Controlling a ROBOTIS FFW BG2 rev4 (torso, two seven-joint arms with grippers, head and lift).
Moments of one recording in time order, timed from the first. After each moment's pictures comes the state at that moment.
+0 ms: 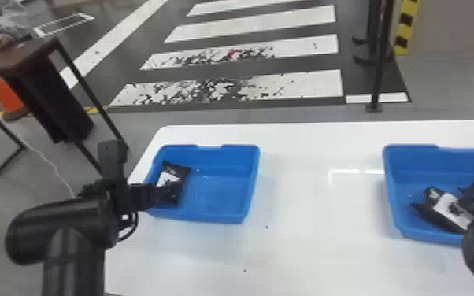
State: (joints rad) left arm -0.03 0.17 0.42 -1.89 -0.07 1.11 -0.41; right arm 0.76 -0.06 -0.10 -2.28 -0.26 0.08 0.36
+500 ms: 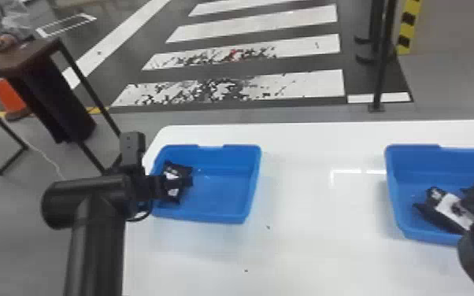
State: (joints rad) left arm -0.20 0.20 0.36 -1.63 -0.12 1.11 -0.39; right arm 0.75 -0.06 -0.09 -2.26 -0.27 0.10 0.37
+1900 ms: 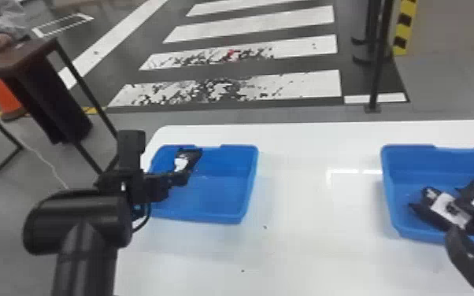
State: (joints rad) left arm -0.01 0.19 0.31 -1.92 -0.12 1.02 -0.47; right arm 0.72 -0.06 -0.09 -2.26 -0.33 0.14 0.41
